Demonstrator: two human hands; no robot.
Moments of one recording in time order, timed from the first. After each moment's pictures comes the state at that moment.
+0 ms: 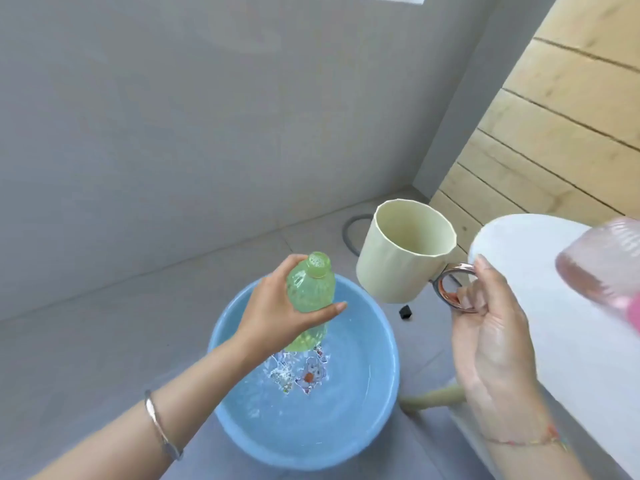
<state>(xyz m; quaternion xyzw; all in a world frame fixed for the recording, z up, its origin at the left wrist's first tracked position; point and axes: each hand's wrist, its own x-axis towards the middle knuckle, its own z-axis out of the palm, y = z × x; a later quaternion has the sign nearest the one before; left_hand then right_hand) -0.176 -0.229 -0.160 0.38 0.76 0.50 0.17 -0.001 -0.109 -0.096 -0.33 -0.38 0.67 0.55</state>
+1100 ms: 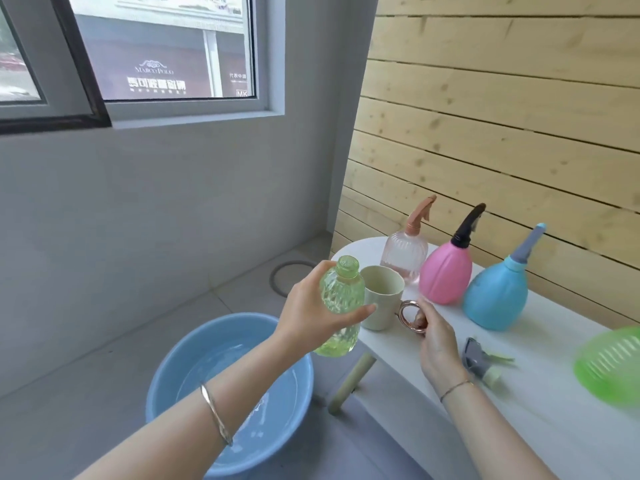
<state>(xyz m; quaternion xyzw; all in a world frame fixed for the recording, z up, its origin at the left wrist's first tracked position) 0.021 -0.183 -0.014 0.52 0.68 0.49 0.16 0.187 -0.052 -0.085 -0.50 -0.36 0.59 0.52</state>
